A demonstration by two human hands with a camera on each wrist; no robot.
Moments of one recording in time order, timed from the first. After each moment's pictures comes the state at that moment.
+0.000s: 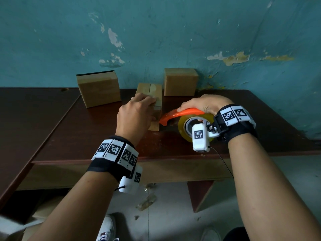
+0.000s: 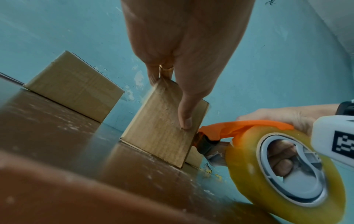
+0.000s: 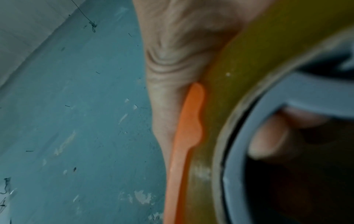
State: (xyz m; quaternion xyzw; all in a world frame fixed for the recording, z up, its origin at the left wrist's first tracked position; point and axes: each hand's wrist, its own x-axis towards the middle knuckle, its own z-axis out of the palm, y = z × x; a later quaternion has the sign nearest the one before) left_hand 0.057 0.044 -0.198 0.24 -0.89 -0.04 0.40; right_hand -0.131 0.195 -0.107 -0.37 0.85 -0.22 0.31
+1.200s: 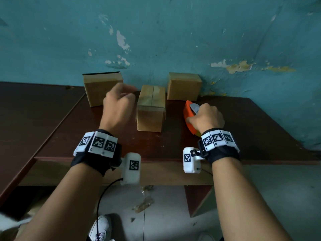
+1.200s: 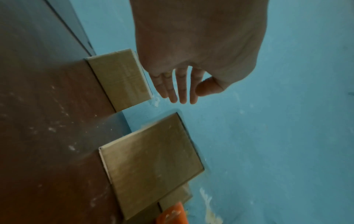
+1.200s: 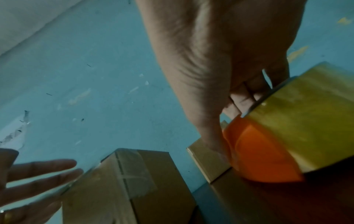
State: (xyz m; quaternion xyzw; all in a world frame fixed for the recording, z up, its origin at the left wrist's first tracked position) left_hand 0.099 0.034 -0.153 0.30 -0.68 -0.51 0.43; right_hand -0.107 0.176 -0.153 -0.23 0.96 -0.16 0.01
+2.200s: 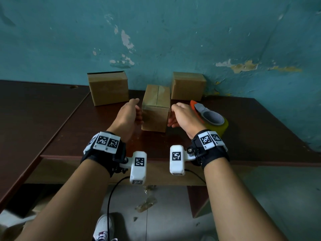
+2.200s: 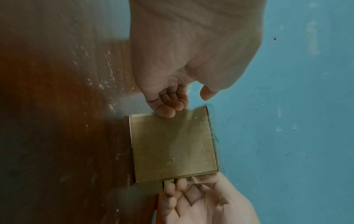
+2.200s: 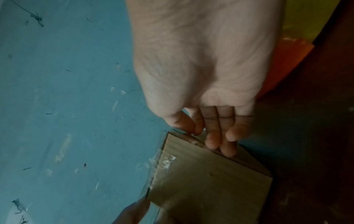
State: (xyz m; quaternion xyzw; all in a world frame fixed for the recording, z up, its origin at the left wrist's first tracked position) left_hand 0.076 0.029 -0.176 0.40 -0.49 -0.70 0.34; right_hand -0.081 0.132 -0.179 -0.36 0.75 -0.49 0.25
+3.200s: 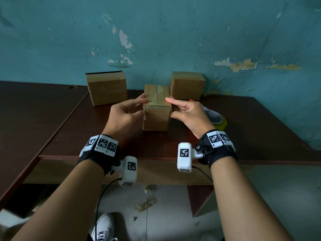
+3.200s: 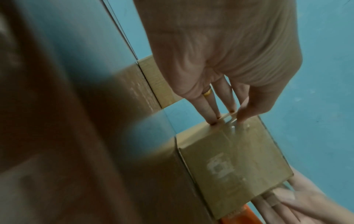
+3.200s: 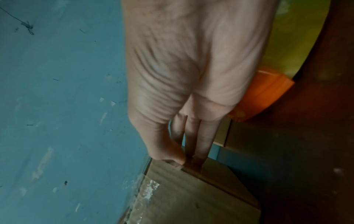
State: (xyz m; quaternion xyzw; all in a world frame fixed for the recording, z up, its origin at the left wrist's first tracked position) left_hand 0.090 0.012 -0.210 0.15 -0.63 -0.64 0.42; right_hand -0.102 0.154 -0.186 -0.46 0.62 -0.59 0.24
